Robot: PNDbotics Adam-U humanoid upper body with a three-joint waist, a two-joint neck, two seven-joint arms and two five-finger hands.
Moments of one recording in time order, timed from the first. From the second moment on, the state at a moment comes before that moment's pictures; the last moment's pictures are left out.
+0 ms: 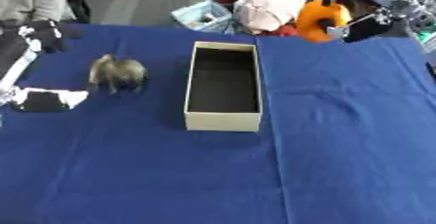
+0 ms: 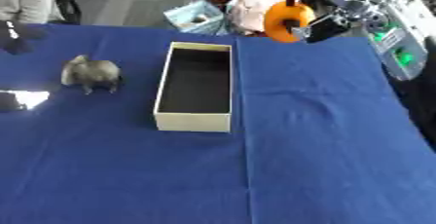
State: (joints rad) left arm -0.42 0.61 -0.09 -1.75 -0.65 -0.06 -0.11; right arm -0.97 -0.59 0.28 -1.23 0.73 -0.29 0.32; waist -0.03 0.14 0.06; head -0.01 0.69
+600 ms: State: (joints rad) left arm -0.46 0.59 -0.10 -1.76 -0.64 -0.07 -0.12; right arm -1.02 -0.42 0.30 -1.03 0.86 -0.36 0.35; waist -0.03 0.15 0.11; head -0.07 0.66
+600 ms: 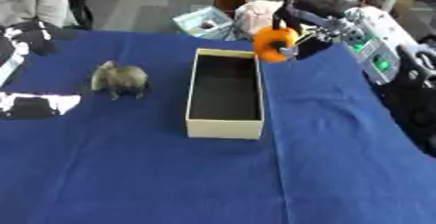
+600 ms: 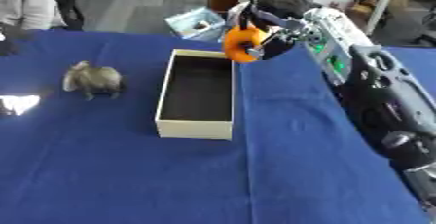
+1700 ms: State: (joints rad) left arm -0.47 0.57 -0.11 -1.76 -0.65 -0.07 -0.13; right arm -1.00 -0.31 0.31 -1.01 1.01 -0.38 0.25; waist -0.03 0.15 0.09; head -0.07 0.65
